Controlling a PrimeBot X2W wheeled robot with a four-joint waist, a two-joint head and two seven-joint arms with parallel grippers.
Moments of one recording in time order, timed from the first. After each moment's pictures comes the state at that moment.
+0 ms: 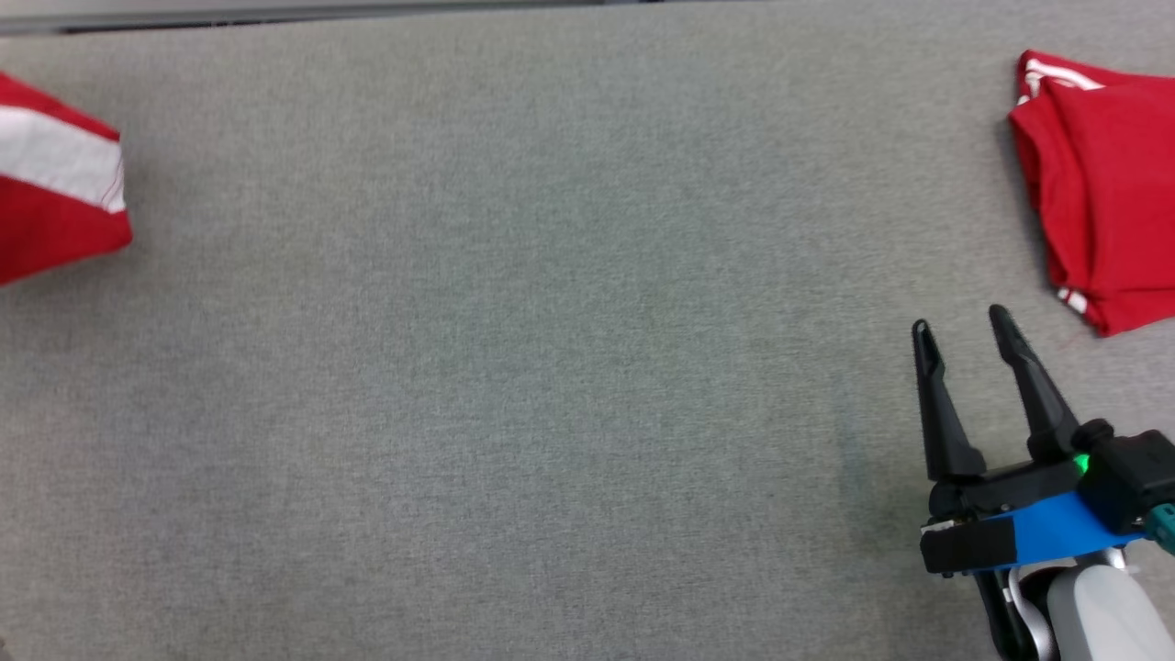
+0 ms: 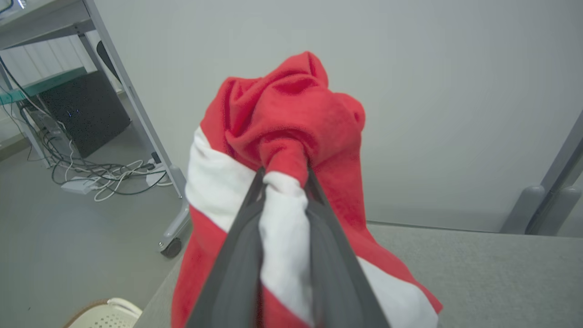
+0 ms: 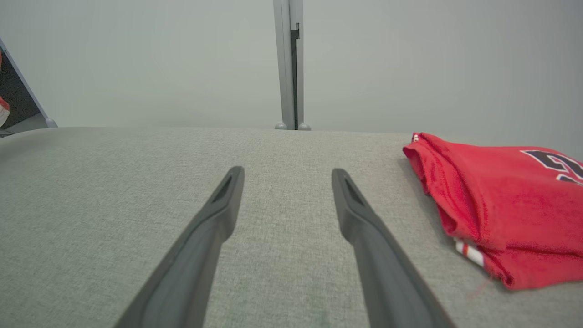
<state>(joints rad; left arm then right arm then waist) -0.92 0.43 0.14 0.84 -0.12 -0.11 -0.09 -0.16 -0.15 0.03 0.07 0.18 0.13 -0.25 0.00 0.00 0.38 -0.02</state>
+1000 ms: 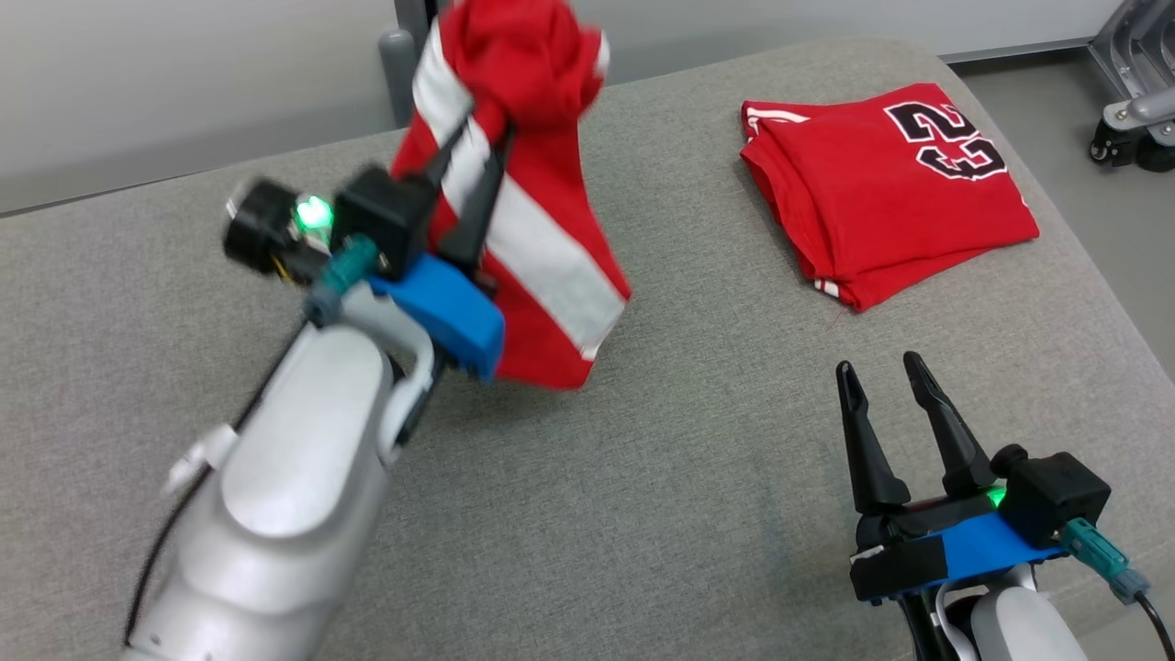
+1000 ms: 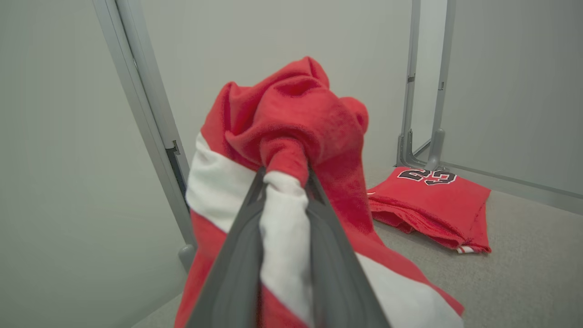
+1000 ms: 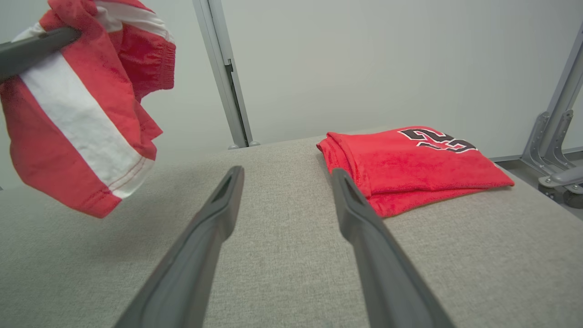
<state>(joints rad) -0.74 0.16 -0.48 0.49 -0.23 -0.13 -0.13 -0.16 -0.06 0.10 0.18 0.24 0.13 -0.26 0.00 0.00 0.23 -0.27</state>
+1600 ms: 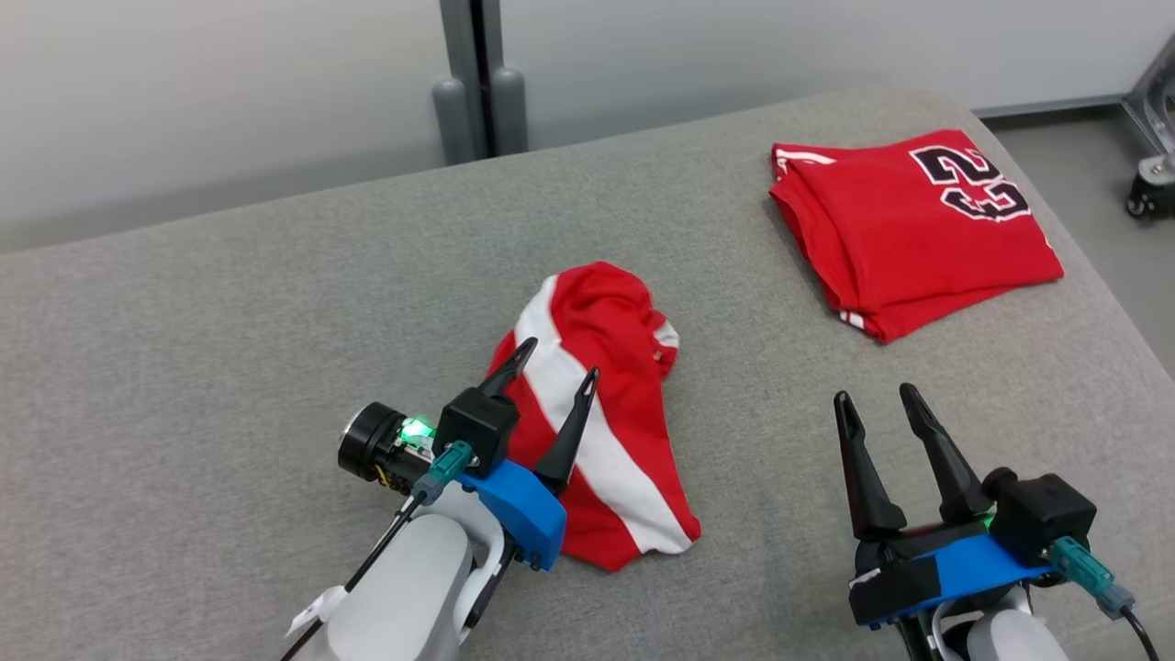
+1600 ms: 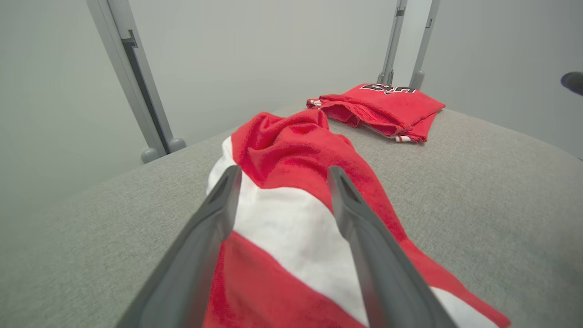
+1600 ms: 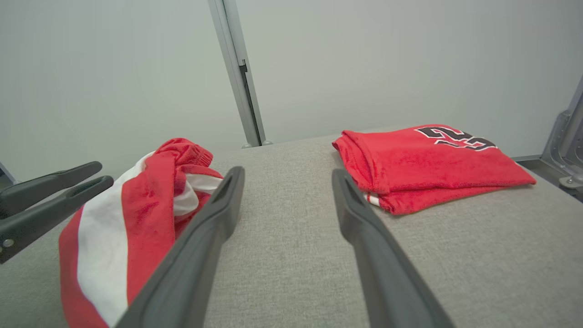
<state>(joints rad) -0.50 0.07 -0.59 0.69 -0.25 -0.10 -0.26 -0.13 -0.05 0.09 0.22 0.23 0.13 -0.26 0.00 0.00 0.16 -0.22</state>
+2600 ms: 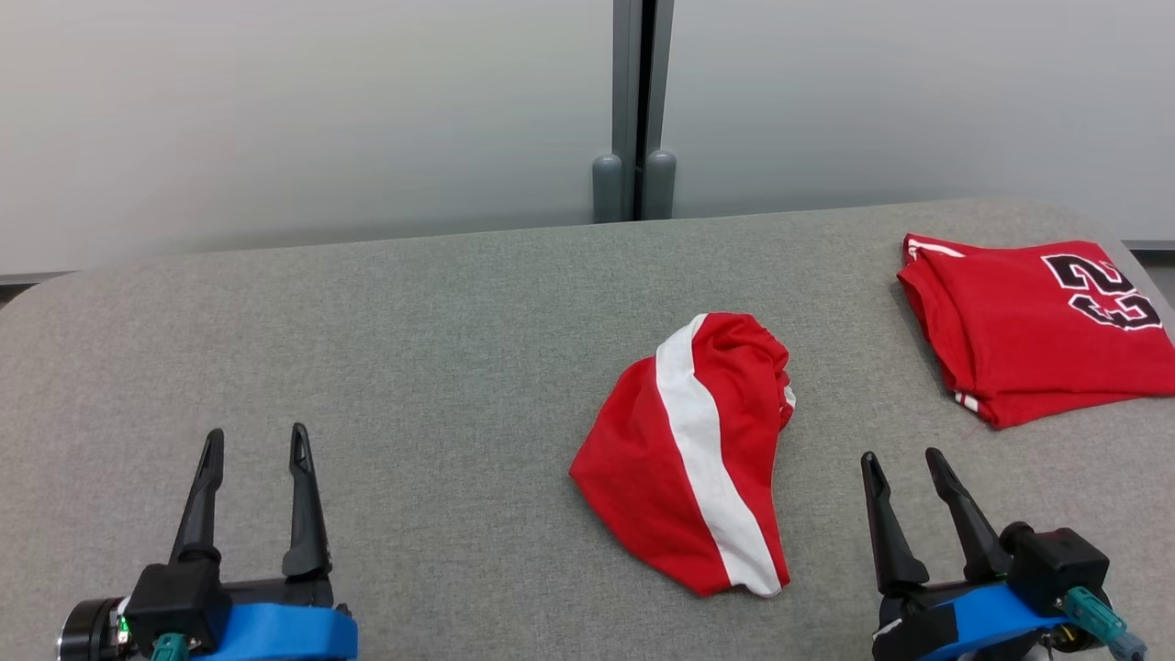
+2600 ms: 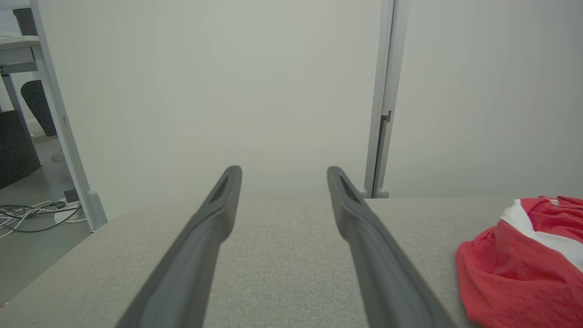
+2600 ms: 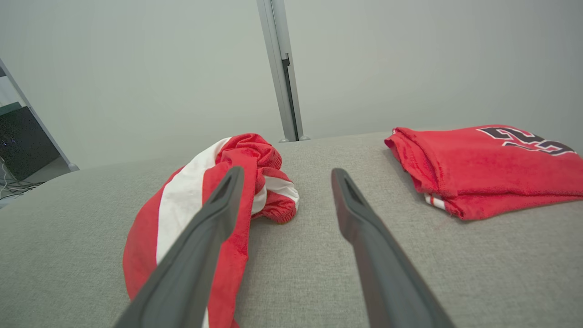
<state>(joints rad) 0.02 0.12 -0.04 0.08 -0.13 0.02 -0.26 -0.05 -0.05 0.04 0.26 0.22 0.13 -0.26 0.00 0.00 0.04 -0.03</state>
